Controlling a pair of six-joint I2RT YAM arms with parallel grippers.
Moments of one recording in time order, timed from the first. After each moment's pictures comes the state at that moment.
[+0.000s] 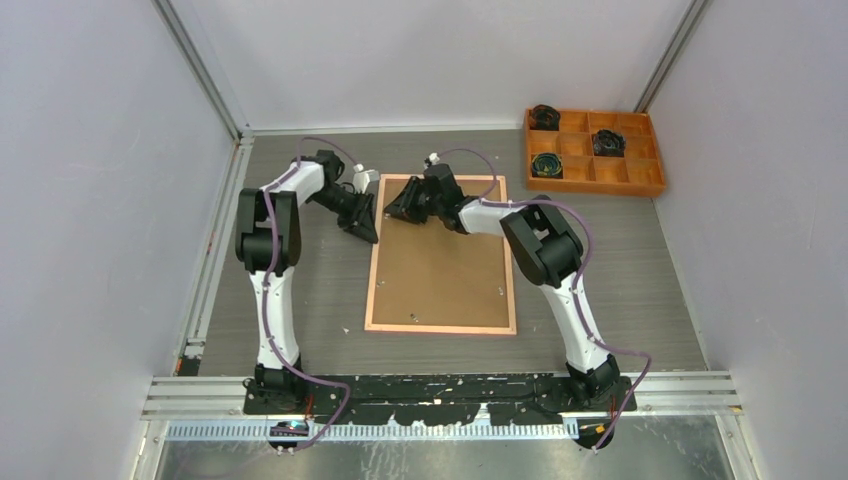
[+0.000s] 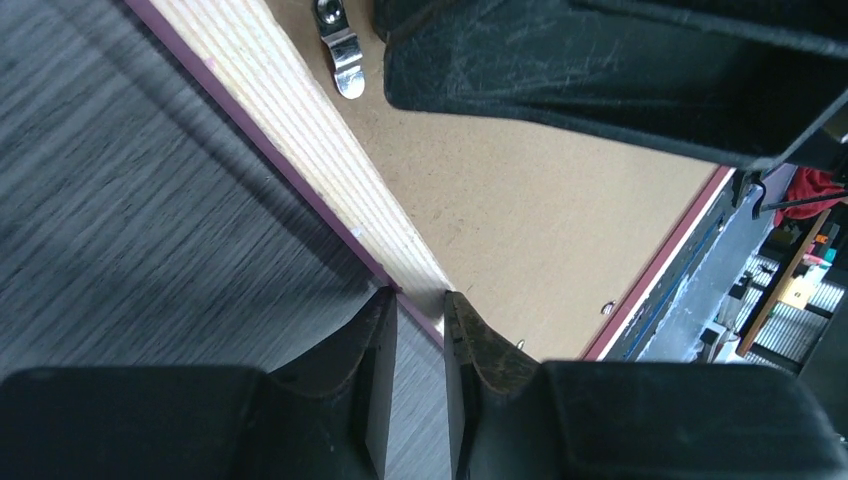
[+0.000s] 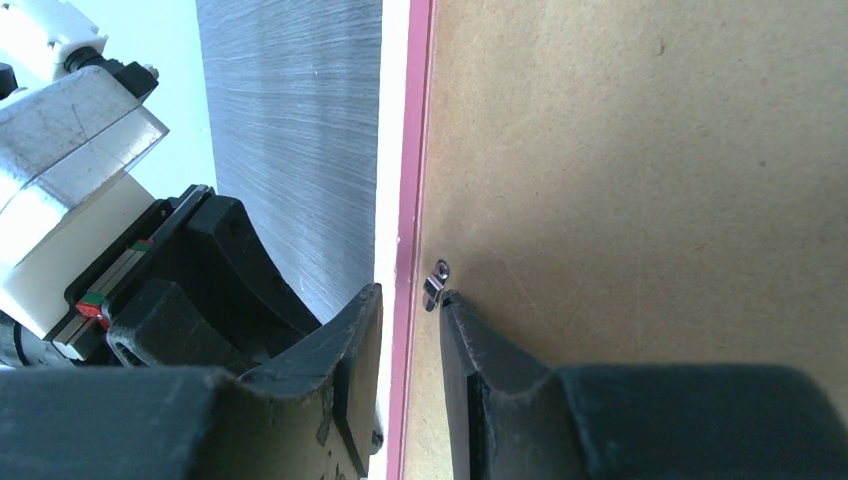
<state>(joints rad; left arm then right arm) -0.12 2.25 1.70 -0.98 0.78 0.34 0.61 2.33 1.55 0.27 -0.30 0.98</state>
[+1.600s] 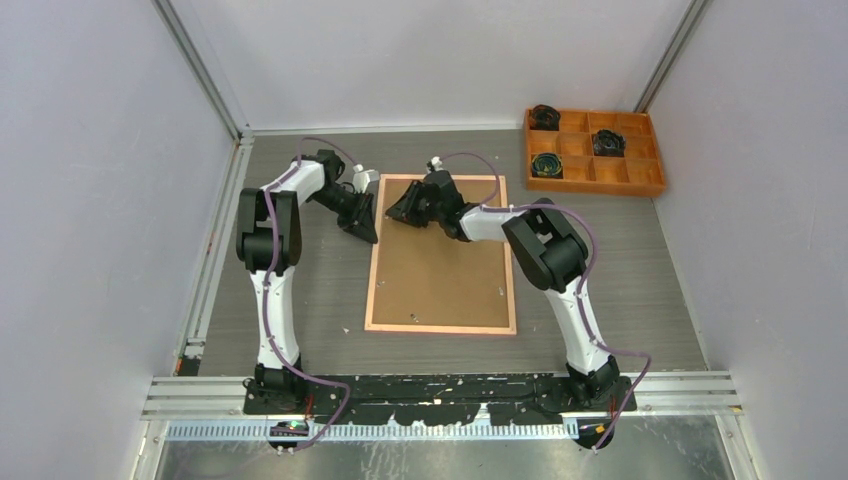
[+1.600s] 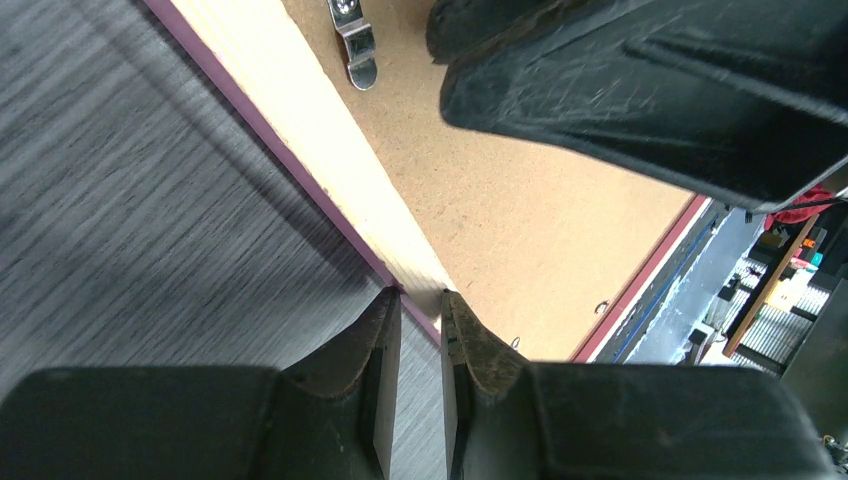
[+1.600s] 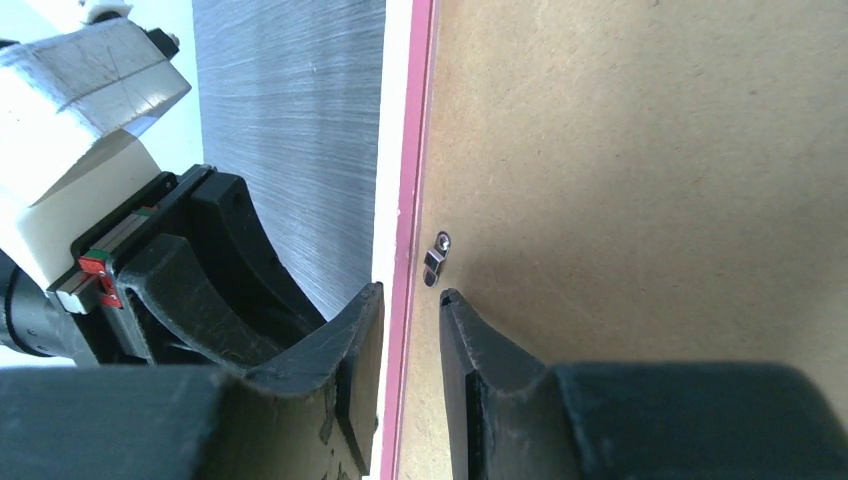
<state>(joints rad) -0.12 2.26 1.72 -1.01 0.76 0.31 0.64 2.27 1.46 0.34 -0.21 0.98</state>
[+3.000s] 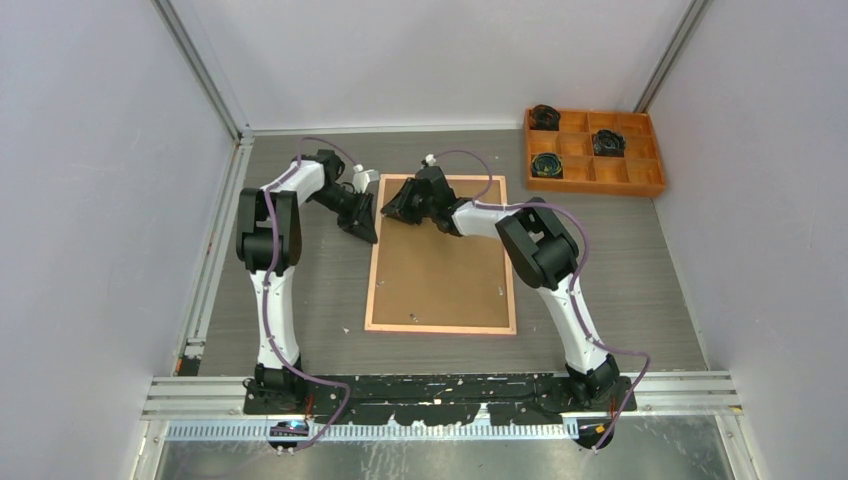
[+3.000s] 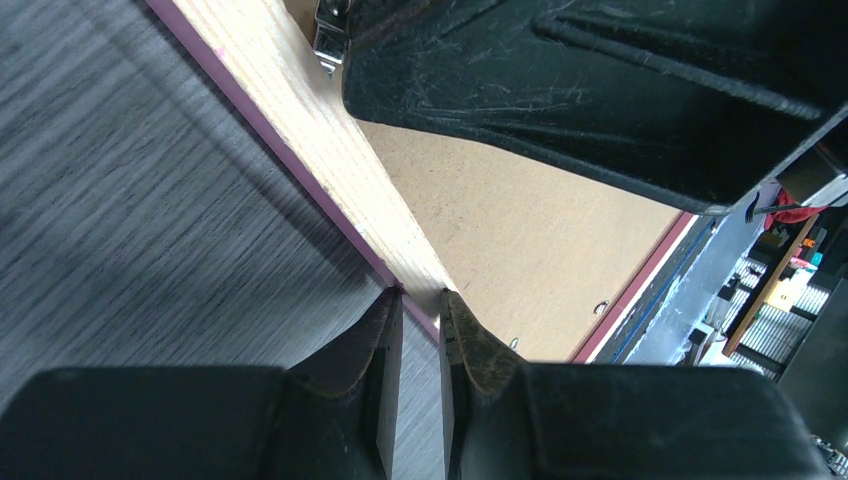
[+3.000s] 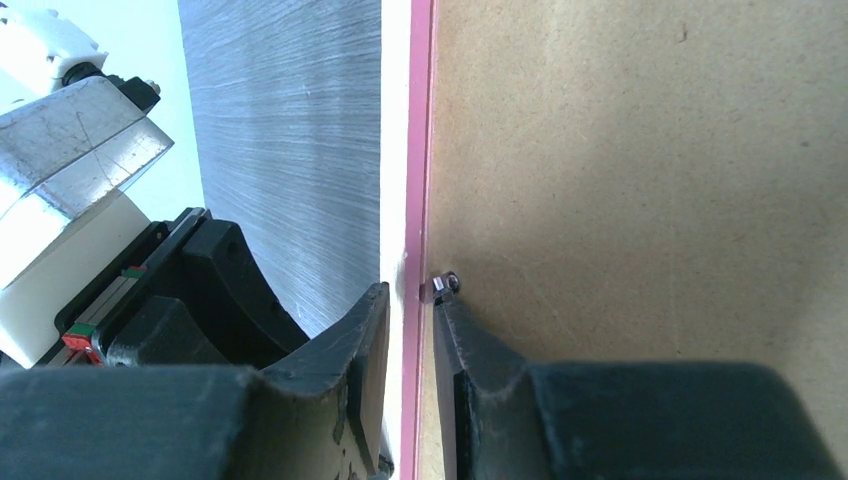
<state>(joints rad) -0.12 2.26 1.72 -1.01 0.76 0.31 0.65 2.34 1.58 0.25 -0.20 1.01</state>
